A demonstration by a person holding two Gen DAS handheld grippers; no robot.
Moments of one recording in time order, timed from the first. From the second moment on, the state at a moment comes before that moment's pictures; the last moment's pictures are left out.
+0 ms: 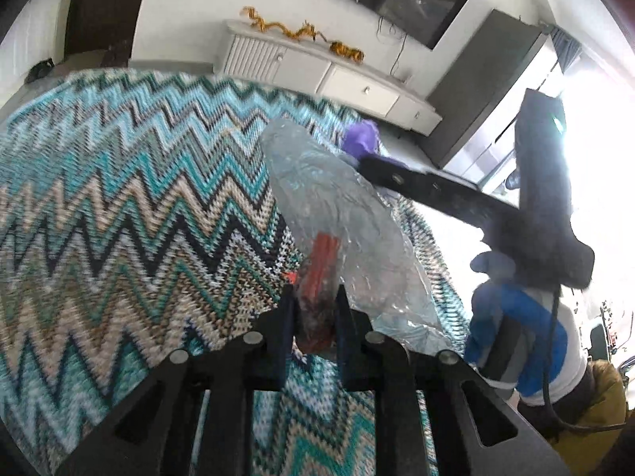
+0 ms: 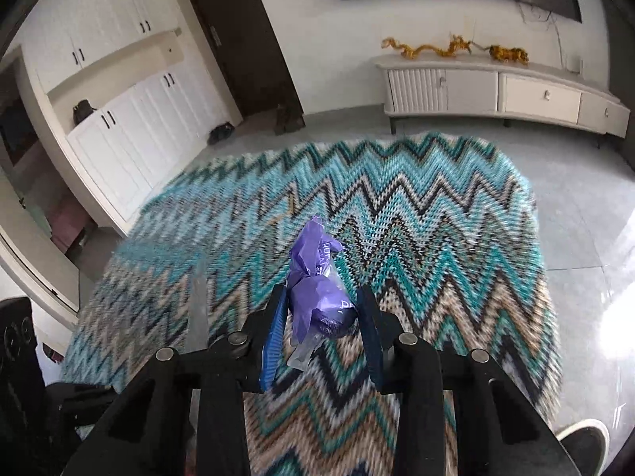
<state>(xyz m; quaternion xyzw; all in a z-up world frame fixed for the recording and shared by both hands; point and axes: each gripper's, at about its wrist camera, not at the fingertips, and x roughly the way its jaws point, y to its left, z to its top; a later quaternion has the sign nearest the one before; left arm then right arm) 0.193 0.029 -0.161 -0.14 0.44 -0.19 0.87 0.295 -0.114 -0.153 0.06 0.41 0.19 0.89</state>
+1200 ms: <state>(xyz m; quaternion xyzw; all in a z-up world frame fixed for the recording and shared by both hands) 0.050 0.010 -0.028 -0.07 0.26 -0.07 0.96 0.047 -0.285 -0.049 0.13 0.26 0.02 0.96</state>
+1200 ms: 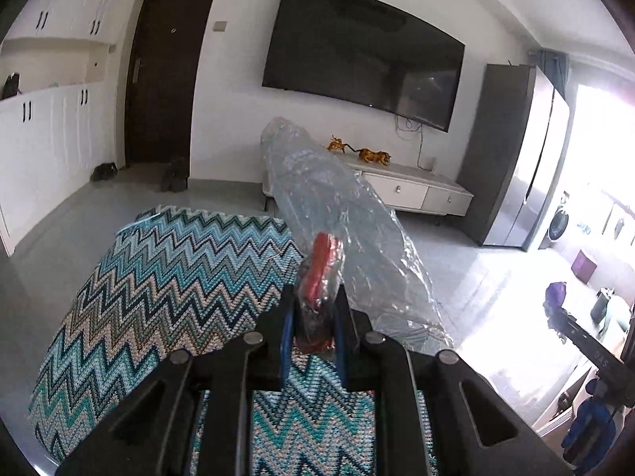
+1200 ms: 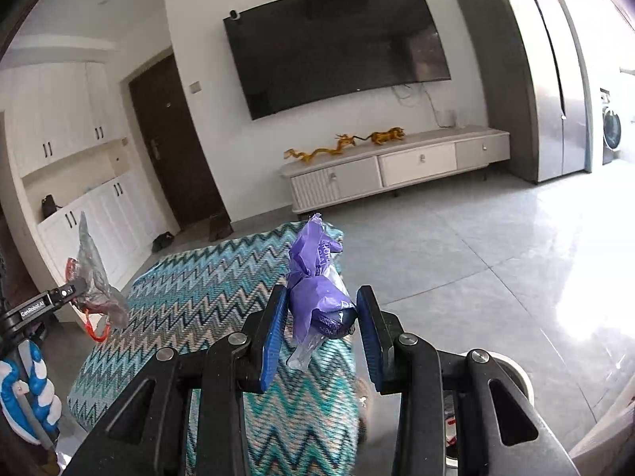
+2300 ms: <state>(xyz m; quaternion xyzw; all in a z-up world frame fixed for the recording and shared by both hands) 0.098 -0.129 -0.069 0.02 0.34 -0.17 0.93 0.037 -0.389 -0.148 0.21 0.30 -0.05 0.93</state>
